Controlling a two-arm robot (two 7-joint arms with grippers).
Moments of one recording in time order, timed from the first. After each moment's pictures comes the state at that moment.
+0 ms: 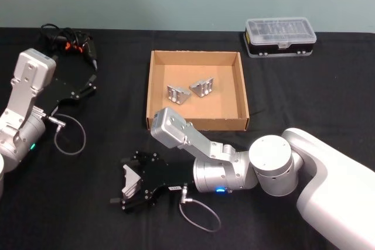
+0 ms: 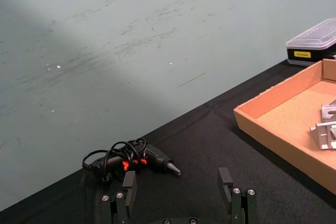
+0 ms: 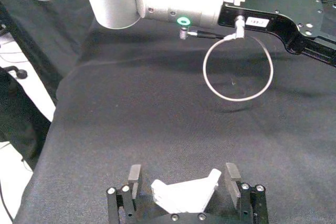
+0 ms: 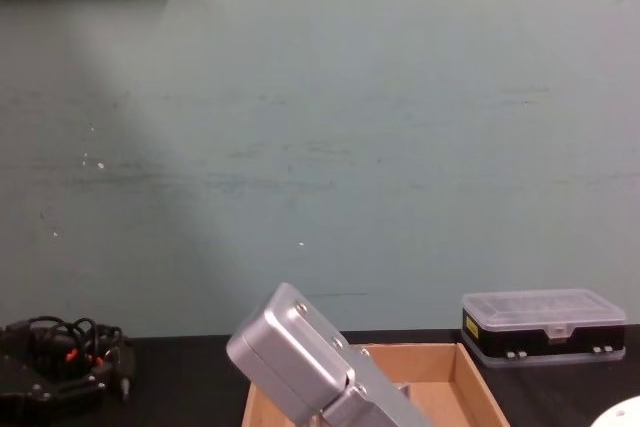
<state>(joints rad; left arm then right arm) -0.20 0.60 0.45 -1.41 -0.25 -0.12 0.03 0.48 0.30 -0.86 -1.27 0.23 0.08 0.76</state>
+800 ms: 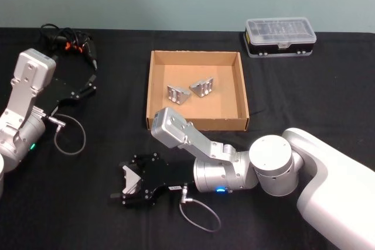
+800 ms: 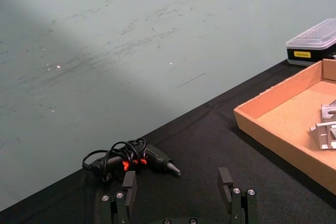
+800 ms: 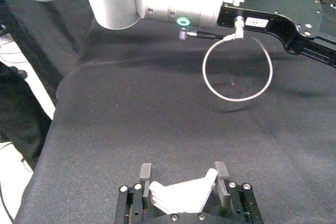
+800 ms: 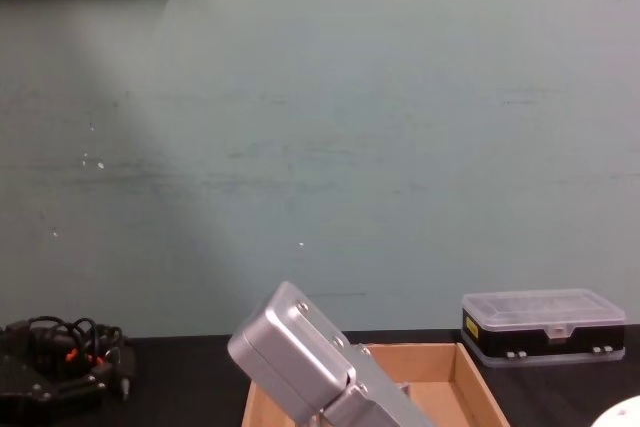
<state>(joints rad) -0.20 0.60 0.45 -1.41 -0.25 -0.12 0.03 0.48 0.30 -0.86 -1.27 0.23 0.08 0.75</state>
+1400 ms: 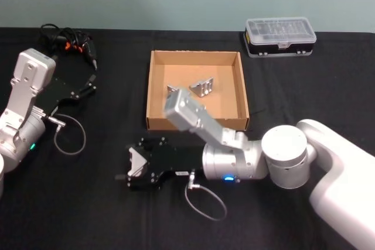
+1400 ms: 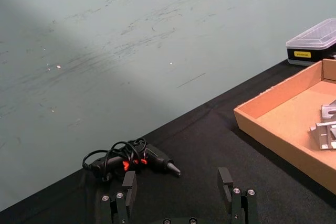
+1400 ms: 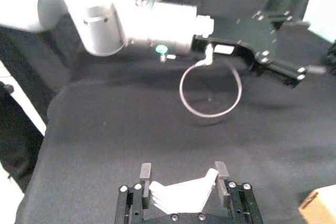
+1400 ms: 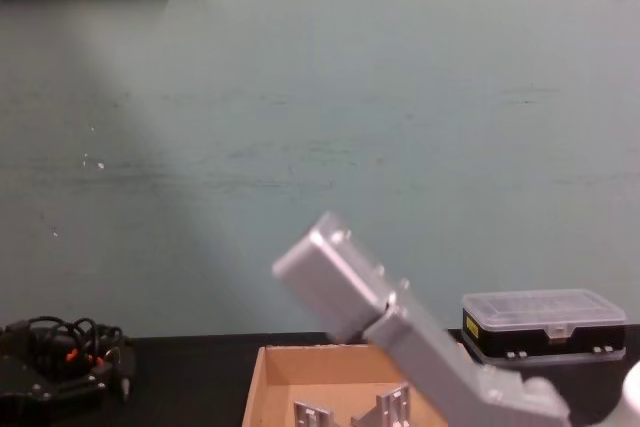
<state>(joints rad) -0.20 0.60 0.45 -1.41 -0.25 -0.12 0.03 0.46 0.34 -0.81 -1.36 0.26 0.11 0.73</state>
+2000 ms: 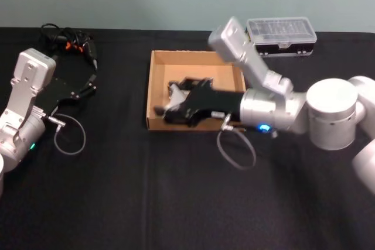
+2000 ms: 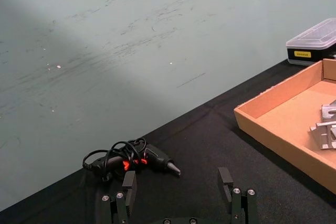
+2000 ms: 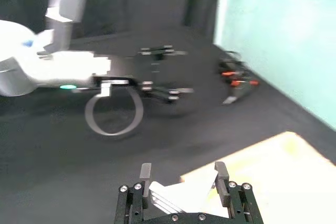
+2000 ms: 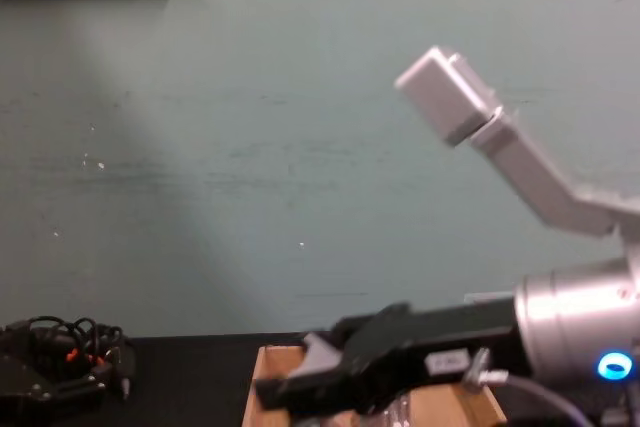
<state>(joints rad) -0.20 0.60 0.45 -1.41 -0.25 -0.12 0.03 0.50 0.43 -0.67 -1.50 0.35 0.28 0.61</state>
